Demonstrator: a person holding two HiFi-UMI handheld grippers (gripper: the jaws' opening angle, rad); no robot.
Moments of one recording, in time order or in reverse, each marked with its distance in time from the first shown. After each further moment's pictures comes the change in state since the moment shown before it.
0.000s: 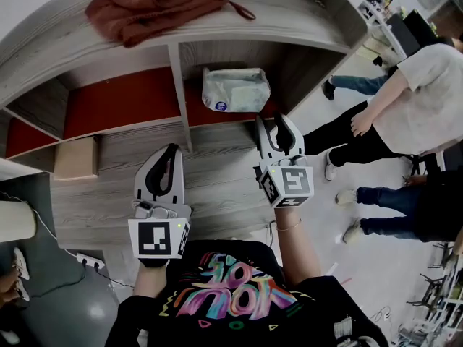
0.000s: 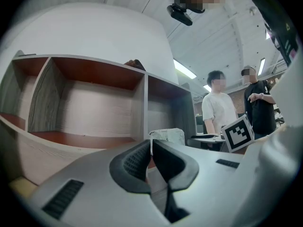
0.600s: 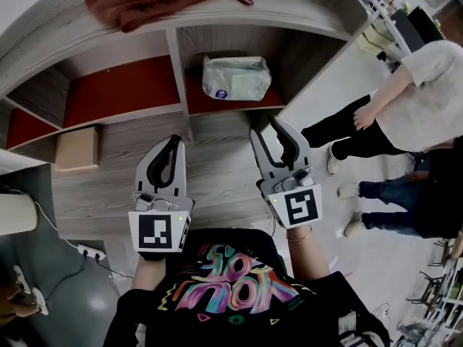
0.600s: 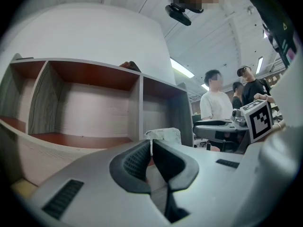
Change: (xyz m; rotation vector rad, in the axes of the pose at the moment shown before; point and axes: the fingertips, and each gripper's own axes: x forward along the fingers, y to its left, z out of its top) left arm -0.008 -0.011 0.007 0.000 -0.009 -0.002; right arm -0.053 0.061 0.067 -0.137 -0.195 0.207
